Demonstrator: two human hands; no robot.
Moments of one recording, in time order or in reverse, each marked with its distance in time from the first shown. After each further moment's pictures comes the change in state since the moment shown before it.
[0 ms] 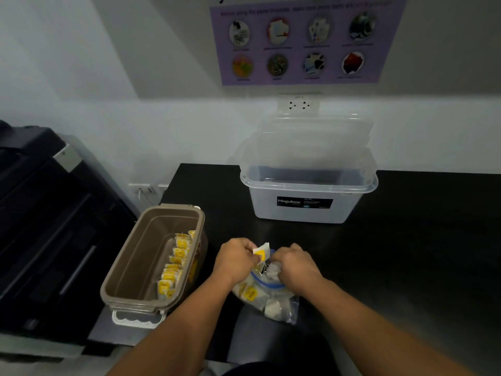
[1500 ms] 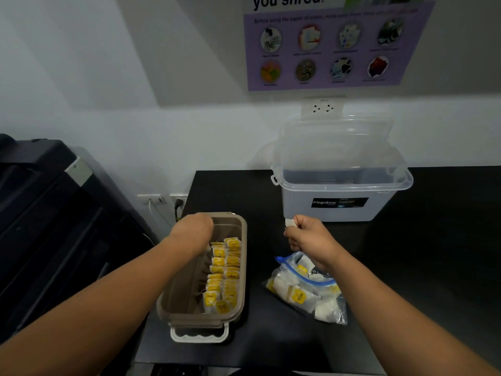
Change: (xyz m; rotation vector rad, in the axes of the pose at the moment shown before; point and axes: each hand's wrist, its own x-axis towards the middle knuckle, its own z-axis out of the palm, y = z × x) left_hand 0.059 -0.076 -0.187 1.095 -0.067 0.204; right_hand 0.008 -0.096 -0.061 1.335 0.208 0.082
